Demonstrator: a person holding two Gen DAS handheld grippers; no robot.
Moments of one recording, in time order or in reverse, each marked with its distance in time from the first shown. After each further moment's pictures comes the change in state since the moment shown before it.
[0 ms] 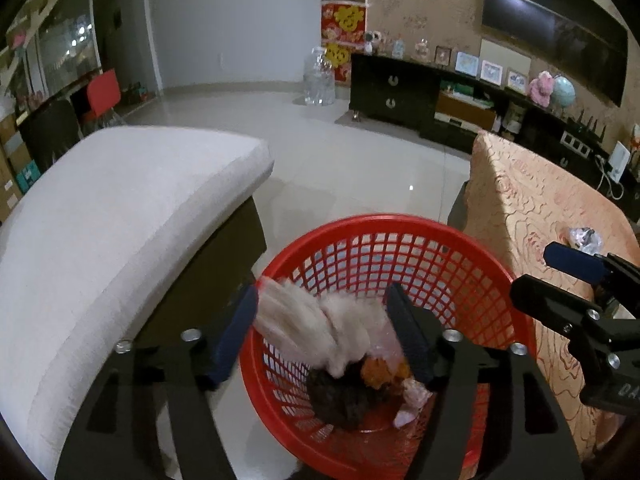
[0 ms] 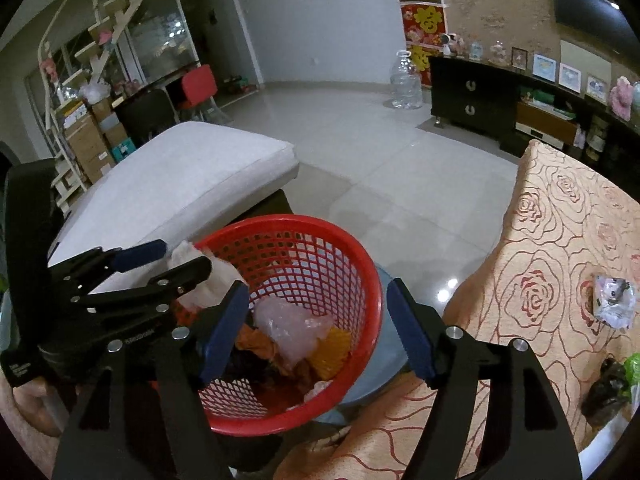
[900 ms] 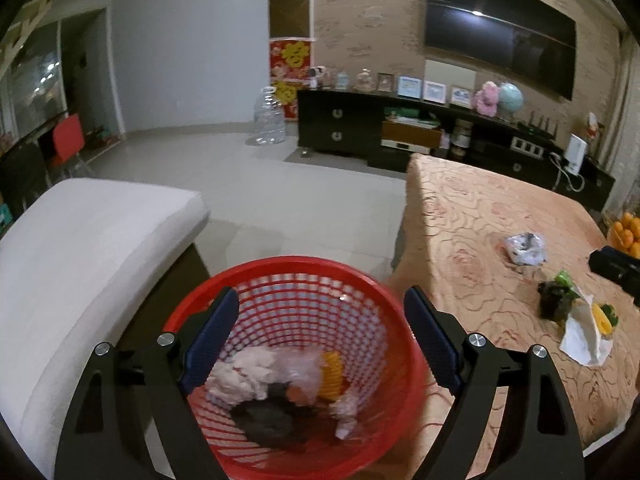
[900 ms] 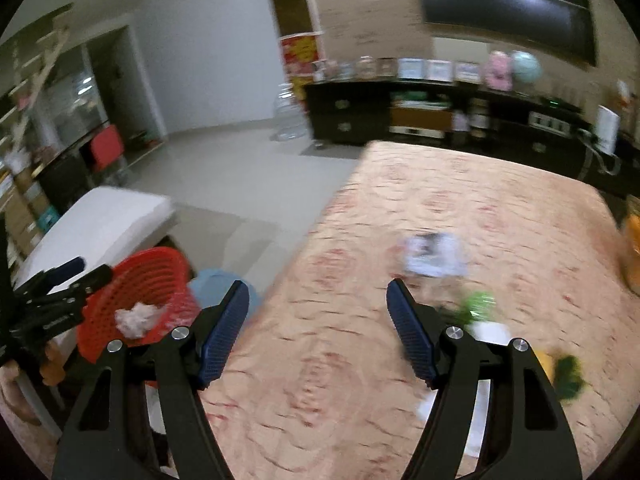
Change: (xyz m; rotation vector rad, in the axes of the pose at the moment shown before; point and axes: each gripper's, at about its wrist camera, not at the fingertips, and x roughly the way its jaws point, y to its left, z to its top) left arm -0.036 -0.077 0.004 0.101 -0.128 -0.137; right arm -0.141 -0.142 -0.058 0.238 -0.144 -0.344
